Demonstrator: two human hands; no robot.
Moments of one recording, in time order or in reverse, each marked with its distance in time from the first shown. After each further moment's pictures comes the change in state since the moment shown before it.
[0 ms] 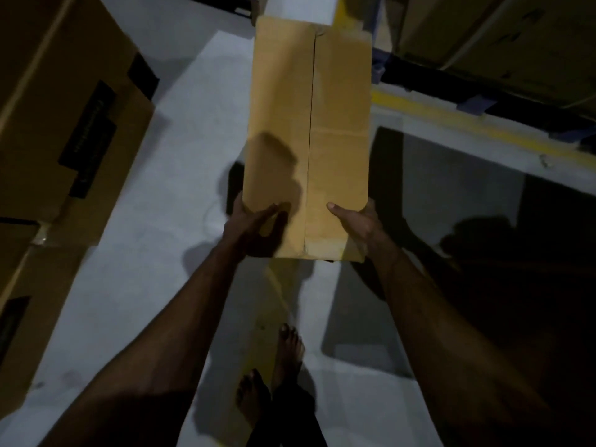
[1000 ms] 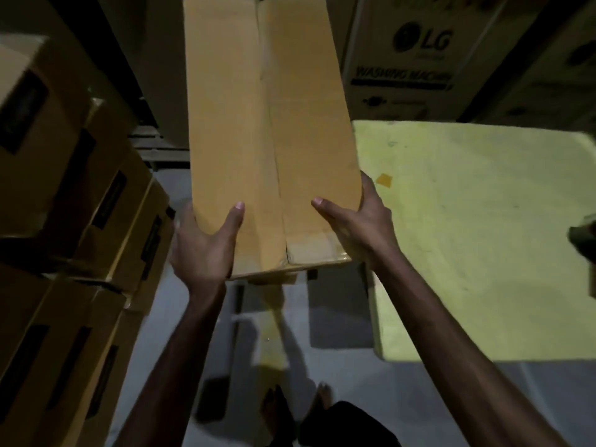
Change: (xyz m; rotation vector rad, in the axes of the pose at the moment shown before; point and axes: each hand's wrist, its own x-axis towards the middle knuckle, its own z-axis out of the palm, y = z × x) left_hand -0.697 0.222 -0.094 0.075 0.530 0.591; right_hand -0.695 -0.087 -0.174 0.023 0.369 -0.685
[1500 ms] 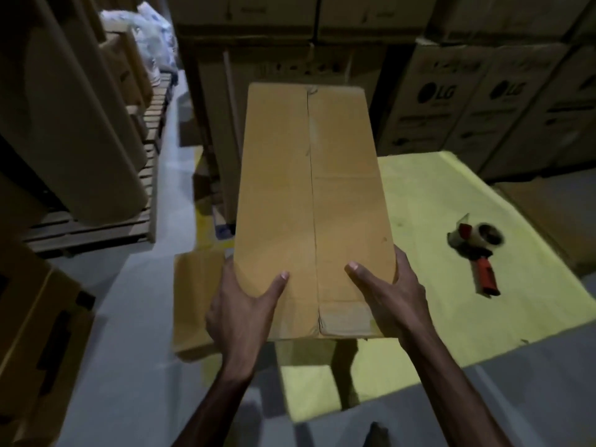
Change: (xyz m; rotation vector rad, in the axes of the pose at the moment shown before) left_hand -0.183 0.107 0.196 0.072 -0.284 0.259; right_hand -0.034 0.138 -0.258 0.071 0.329 0.195
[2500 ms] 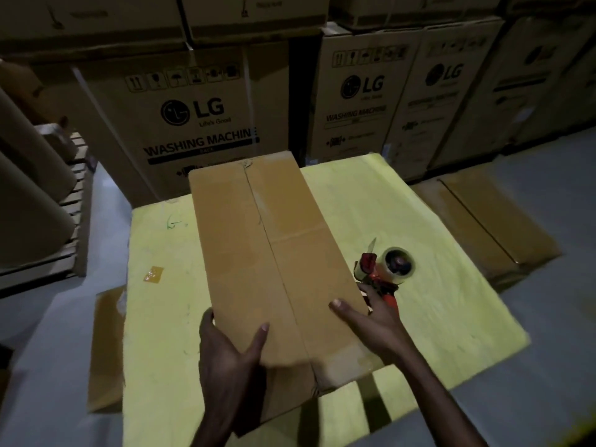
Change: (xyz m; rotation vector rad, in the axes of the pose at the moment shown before) left_hand -0.035 0.105 0.303 0.036 -0.157 -0.058; right_hand 0.245 0.149 -0.225 -0.061 -0.231 0.175
